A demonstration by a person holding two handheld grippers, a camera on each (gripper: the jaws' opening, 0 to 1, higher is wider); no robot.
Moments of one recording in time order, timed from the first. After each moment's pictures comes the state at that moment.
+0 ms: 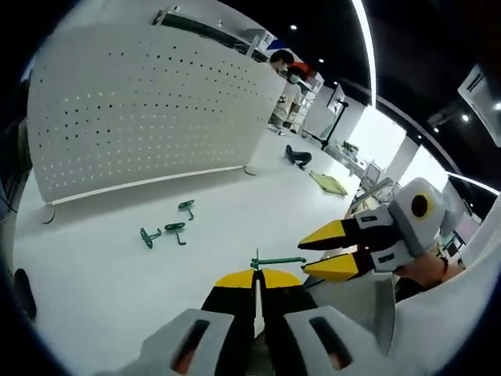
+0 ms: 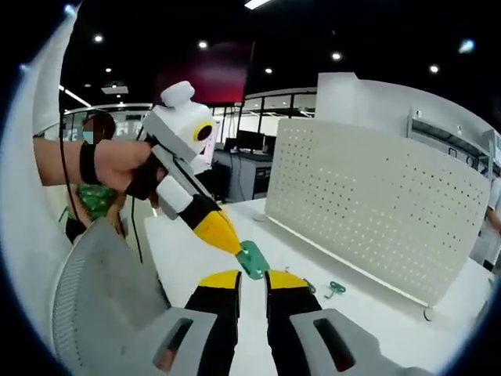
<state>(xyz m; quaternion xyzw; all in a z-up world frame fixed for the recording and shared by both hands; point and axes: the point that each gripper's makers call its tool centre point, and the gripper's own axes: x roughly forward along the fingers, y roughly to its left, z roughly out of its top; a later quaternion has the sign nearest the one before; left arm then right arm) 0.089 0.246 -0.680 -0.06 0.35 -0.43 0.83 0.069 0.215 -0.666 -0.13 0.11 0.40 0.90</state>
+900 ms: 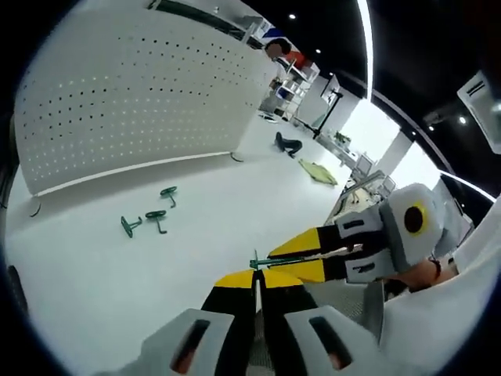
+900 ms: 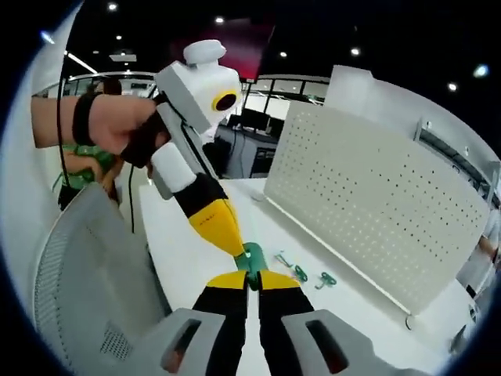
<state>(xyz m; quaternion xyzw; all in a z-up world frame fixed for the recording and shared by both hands) 0.073 0.226 -0.688 -0.06 0.38 -0.45 0.80 0.069 0.214 -0.689 -0.22 0.14 0.38 0.89</state>
